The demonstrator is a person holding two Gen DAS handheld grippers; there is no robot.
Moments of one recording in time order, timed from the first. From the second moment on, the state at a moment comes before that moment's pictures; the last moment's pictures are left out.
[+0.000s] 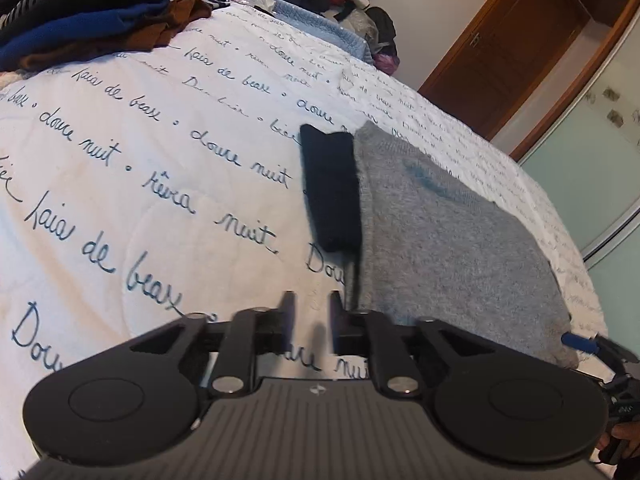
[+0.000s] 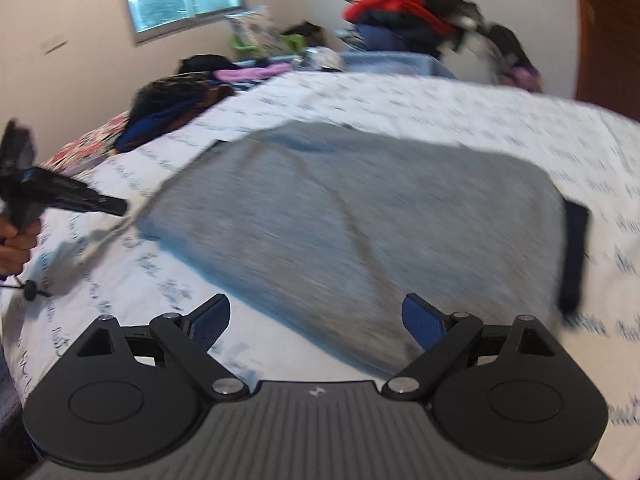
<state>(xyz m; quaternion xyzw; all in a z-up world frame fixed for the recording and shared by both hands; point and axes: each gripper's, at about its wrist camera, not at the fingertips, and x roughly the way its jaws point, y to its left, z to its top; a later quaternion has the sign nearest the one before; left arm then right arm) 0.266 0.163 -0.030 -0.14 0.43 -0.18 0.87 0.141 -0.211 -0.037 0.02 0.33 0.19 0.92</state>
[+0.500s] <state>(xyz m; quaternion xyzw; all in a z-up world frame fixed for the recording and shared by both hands) 0.245 0.101 -0.022 0.01 0.41 -0.03 0.91 0.169 -0.146 -0.043 -0.01 0.33 0.16 0.93</state>
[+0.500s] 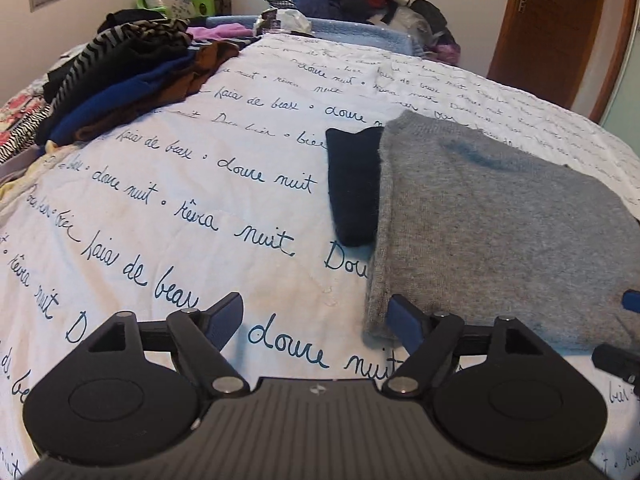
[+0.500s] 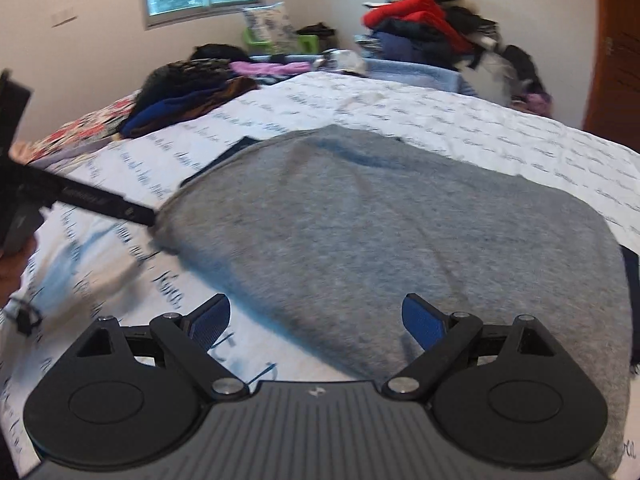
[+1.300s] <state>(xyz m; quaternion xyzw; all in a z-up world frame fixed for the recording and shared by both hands) 0.289 0.125 -0.018 -0.04 0.43 -0.05 0.90 0.159 -0.021 -0.067 -0.31 0.23 0.12 0.92</state>
